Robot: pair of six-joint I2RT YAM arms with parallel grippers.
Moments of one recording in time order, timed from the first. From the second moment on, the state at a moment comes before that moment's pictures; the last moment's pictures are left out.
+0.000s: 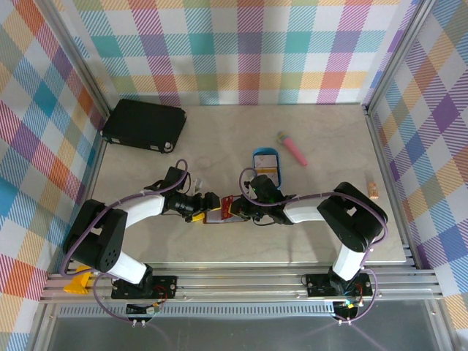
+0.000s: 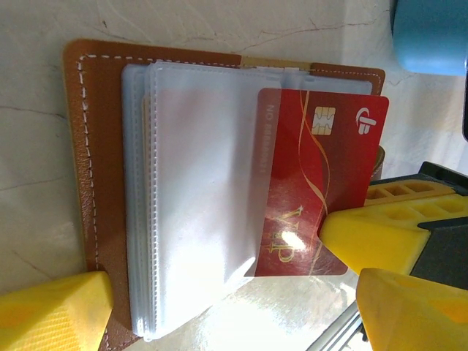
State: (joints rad) left arm -0.37 1.50 0.68 -0.27 0.62 -0.63; right arm 0.79 1.74 0.71 0.32 -0.44 1.02
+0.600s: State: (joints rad) left arm -0.37 1.50 0.68 -0.27 0.62 -0.63; right arm 0.79 1.75 0.74 0.25 -0.43 1.03
